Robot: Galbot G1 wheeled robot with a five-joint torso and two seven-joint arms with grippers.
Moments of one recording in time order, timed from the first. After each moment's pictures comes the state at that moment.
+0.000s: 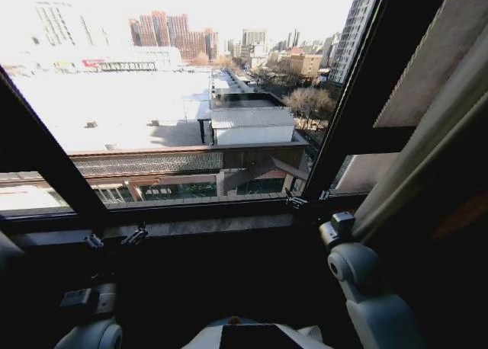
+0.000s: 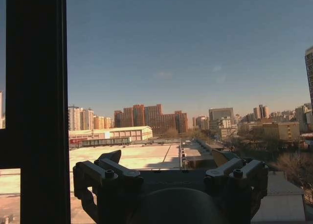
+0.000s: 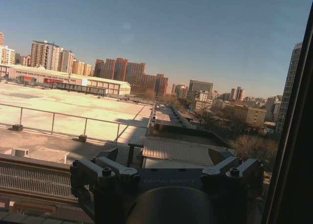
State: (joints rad) left arm 1.88 -1.44 -0.83 -2.40 -0.22 -0.09 -0.06; right arm -1.37 1.19 0.56 2.25 0.24 -0.40 0.05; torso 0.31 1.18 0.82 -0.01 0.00
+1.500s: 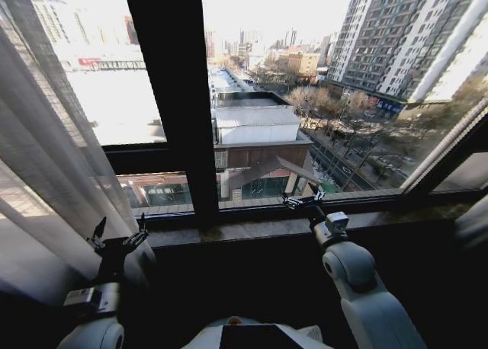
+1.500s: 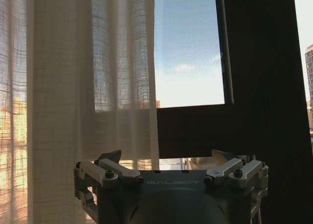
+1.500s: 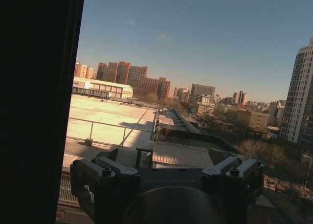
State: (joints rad) left arm 1.87 -1.44 -0.83 -2.37 -0.22 -0.09 -0.06; right arm -1.35 1.20 0.52 2.22 0.21 -0.36 0.05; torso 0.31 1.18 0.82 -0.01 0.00
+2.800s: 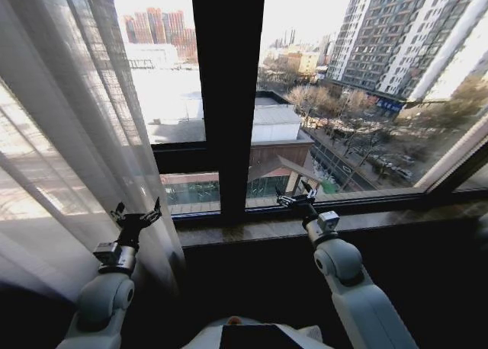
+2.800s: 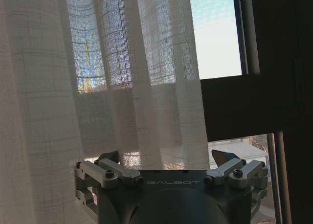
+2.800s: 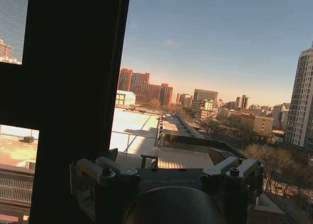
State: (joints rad) left arm 1.54 -1.26 -0.74 -2.23 -0.24 0.20 -0.01; right arm -1.31 1.20 0.48 2.15 0.22 -0.29 0.05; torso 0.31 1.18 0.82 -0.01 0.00
